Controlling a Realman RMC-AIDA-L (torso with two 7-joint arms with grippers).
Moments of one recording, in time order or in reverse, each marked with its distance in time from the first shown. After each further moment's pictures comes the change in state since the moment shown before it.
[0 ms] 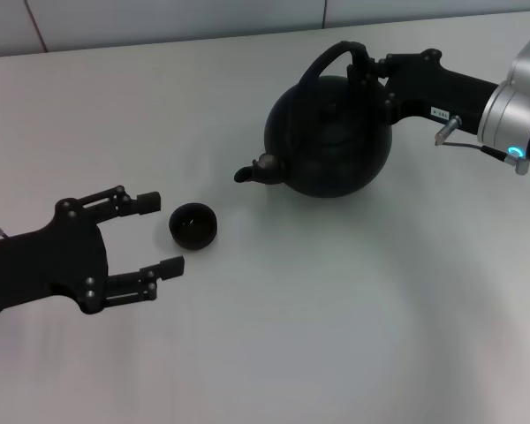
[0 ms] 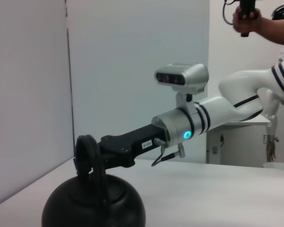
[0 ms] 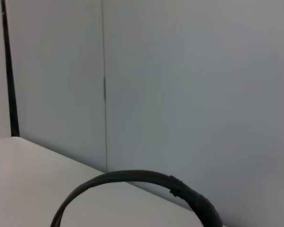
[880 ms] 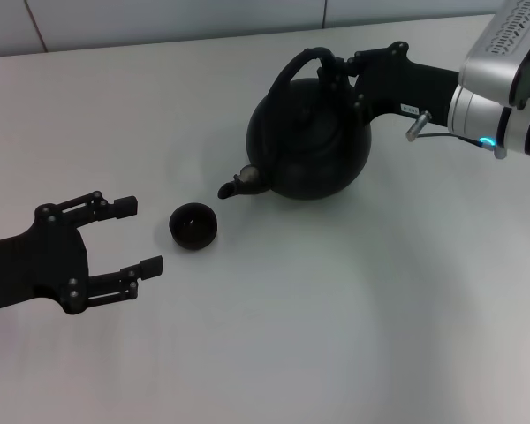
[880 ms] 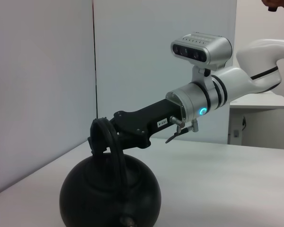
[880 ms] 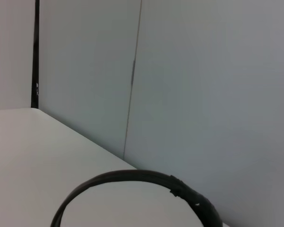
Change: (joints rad) left arm 0.012 0.000 -0.075 0.001 0.078 -0.025 -0.006; right arm 0.011 0.000 -0.166 -0.084 0.000 0.104 0.010
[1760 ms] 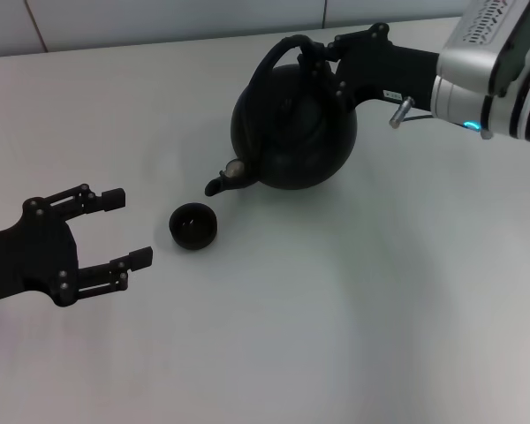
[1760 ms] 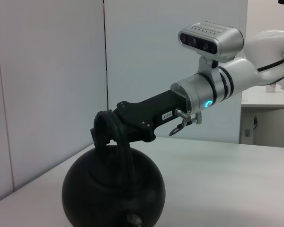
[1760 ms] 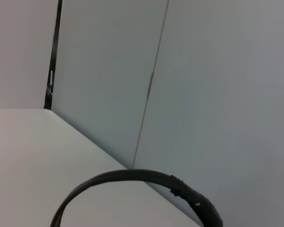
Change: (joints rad) left arm 0.005 0.004 -0.023 0.006 0.000 -0.009 0.000; right arm 0.020 -0.001 -0.072 -0.060 -0.001 0.038 -0.004
